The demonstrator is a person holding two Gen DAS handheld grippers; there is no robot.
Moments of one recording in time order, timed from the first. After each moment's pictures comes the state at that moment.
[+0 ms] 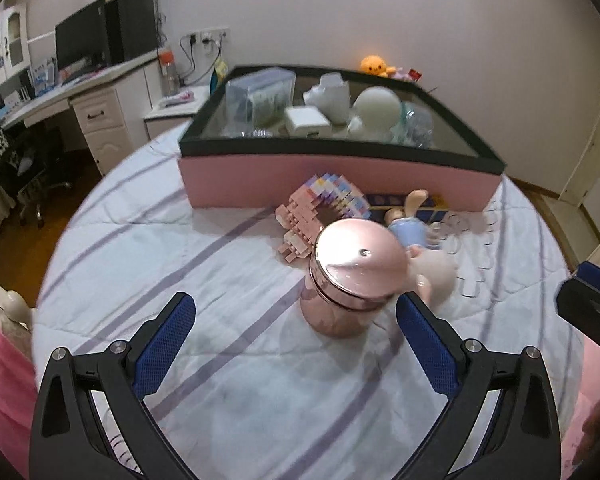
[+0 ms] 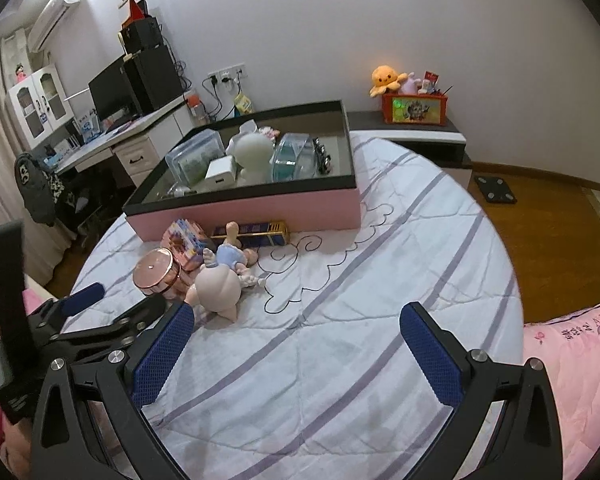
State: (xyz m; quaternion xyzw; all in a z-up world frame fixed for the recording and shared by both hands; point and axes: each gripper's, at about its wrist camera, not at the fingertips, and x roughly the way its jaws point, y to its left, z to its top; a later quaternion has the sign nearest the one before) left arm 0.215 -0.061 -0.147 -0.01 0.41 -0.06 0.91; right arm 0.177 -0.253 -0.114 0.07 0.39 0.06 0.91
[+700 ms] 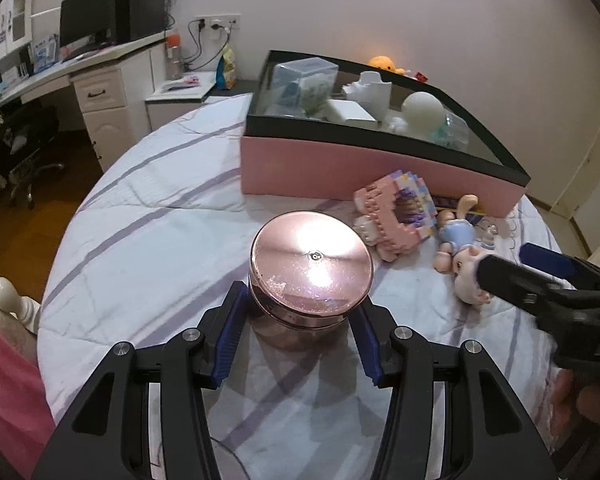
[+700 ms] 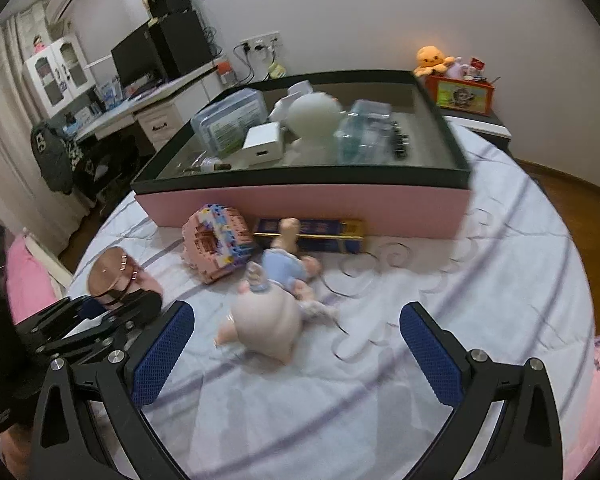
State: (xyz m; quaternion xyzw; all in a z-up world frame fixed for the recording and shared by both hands) left arm 0.222 -0.005 -0.156 -0.04 0.42 -0.07 0.90; right arm 0.238 -0.192 -0.145 0.04 0.43 0.12 0.89
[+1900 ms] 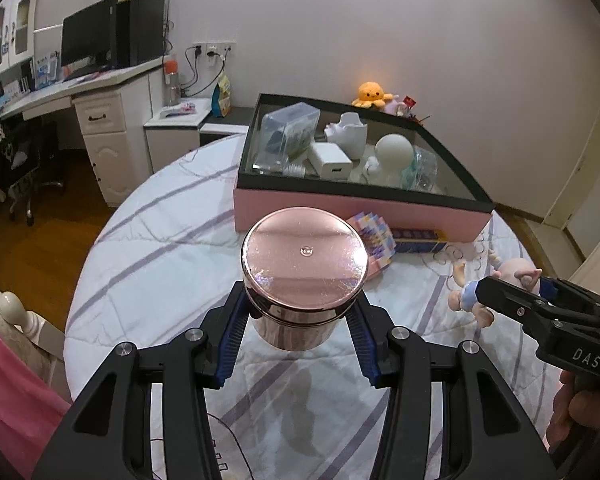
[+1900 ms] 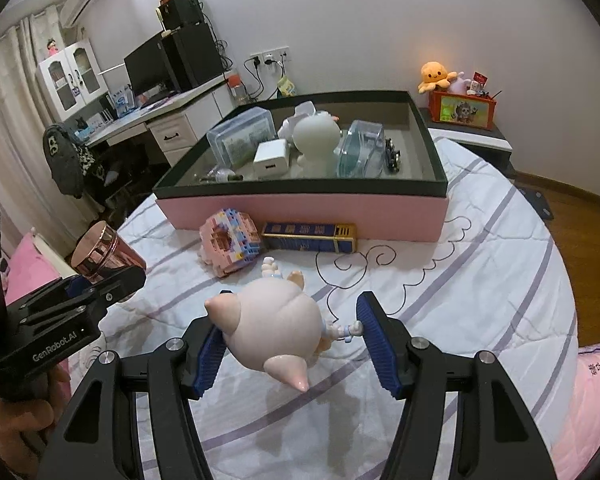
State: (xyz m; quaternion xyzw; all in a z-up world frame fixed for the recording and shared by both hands) left arm 0.199 -0.008 -0.115 -0.05 0.37 -0.09 0.92; right arm 0.201 -0.218 -0.119 0.05 0.40 0.13 0.91
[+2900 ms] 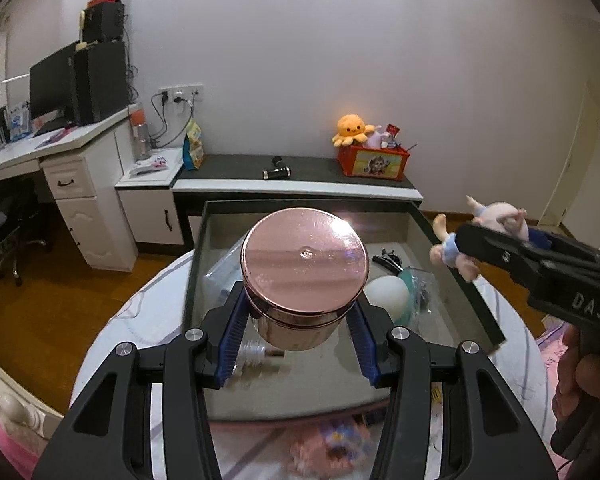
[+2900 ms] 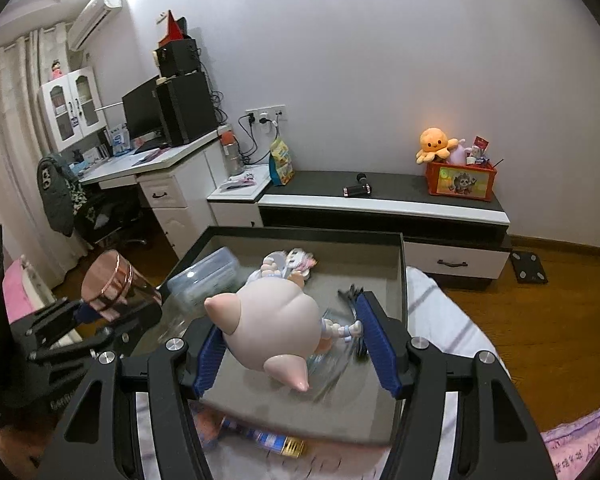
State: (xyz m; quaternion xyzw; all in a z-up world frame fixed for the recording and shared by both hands) left arm 0.339 -0.055 -0.061 -0.01 0.33 -0.12 0.94; right arm 0.340 -0.234 -0.048 0.04 0.32 0.12 0.94
